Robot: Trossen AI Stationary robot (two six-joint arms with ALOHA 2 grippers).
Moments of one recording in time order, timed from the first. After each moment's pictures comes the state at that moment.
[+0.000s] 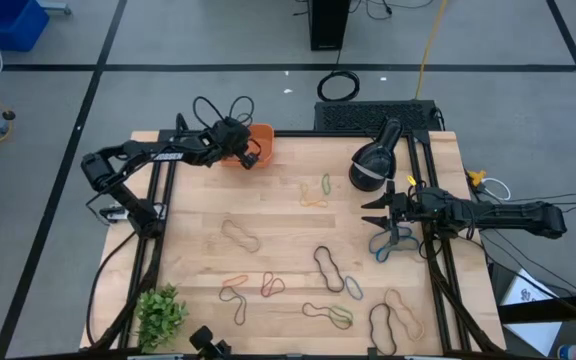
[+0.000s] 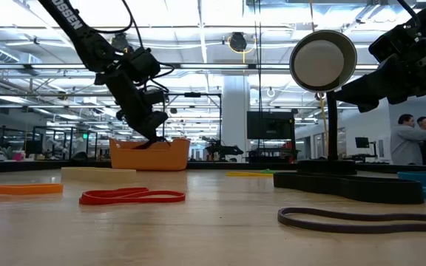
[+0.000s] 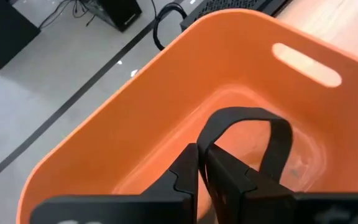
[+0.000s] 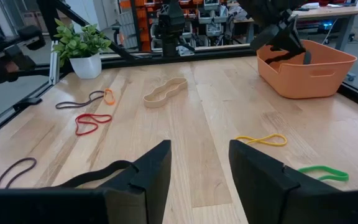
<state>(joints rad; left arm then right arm) 0.66 1.60 0.83 0.00 -0.26 0.09 -0.11 0.27 0.02 0.09 -0.07 0.07</state>
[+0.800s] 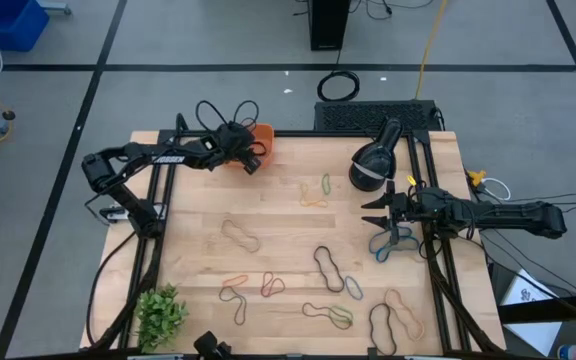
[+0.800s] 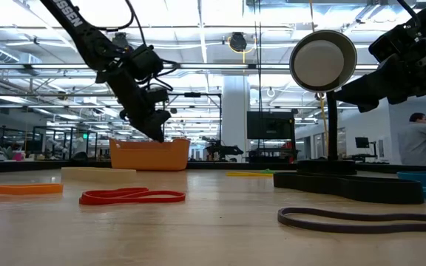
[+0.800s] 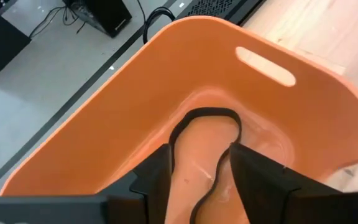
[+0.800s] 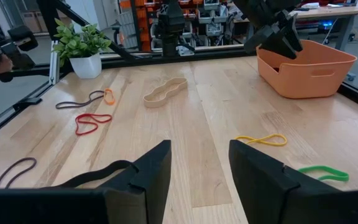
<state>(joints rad) 0.61 1.59 0.83 0.00 -0.26 0.09 -0.11 0.27 0.02 0.09 -0.07 0.07</state>
